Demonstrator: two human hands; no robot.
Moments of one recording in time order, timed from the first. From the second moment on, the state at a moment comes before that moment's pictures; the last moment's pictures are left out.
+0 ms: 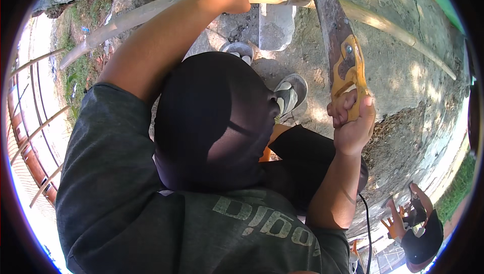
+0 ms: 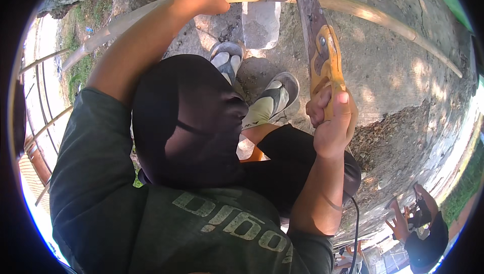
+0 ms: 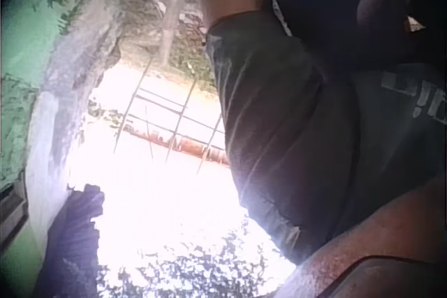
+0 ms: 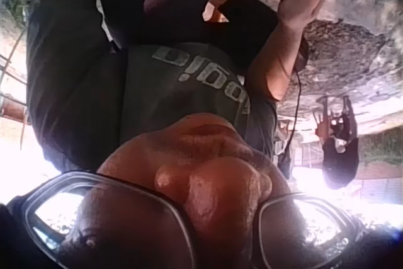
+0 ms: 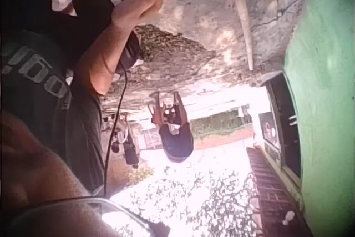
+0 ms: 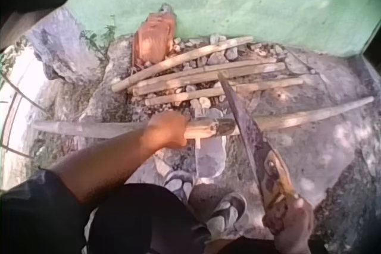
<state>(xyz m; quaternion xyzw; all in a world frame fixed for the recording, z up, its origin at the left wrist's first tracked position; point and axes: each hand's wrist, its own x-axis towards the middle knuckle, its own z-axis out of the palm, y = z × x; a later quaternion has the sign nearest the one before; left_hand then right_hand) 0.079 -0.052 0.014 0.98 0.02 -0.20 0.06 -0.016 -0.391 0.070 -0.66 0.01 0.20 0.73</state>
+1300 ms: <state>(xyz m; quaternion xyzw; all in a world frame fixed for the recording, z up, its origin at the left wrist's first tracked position) 0.079 -0.053 0.028 0.97 0.04 -0.22 0.06 -0.009 -0.382 0.068 -0.66 0.03 0.19 0.73</state>
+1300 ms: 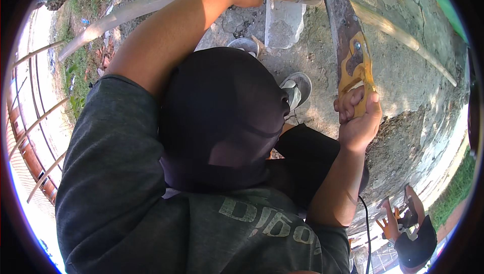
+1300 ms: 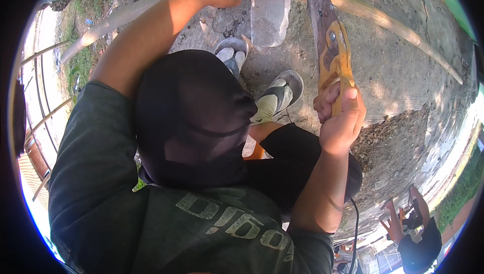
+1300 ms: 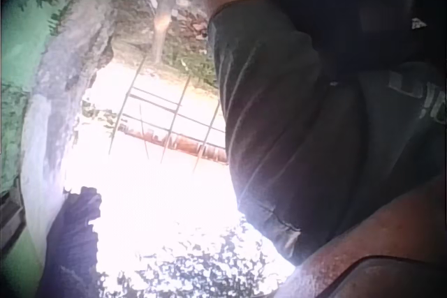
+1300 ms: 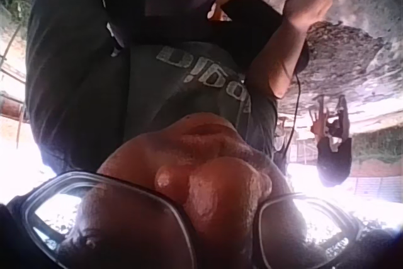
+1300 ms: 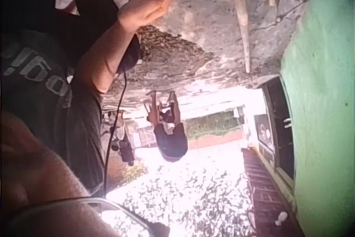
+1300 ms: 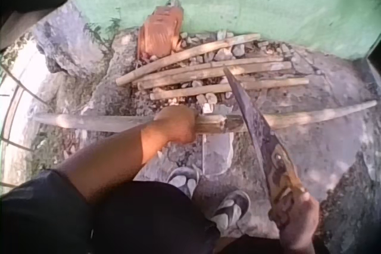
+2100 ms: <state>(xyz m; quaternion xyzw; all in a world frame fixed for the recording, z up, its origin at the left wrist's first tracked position) 0.077 -0.057 0.031 0.97 0.07 -0.23 0.07 0.041 -0.311 0.083 -0.64 0.14 0.19 0.73</state>
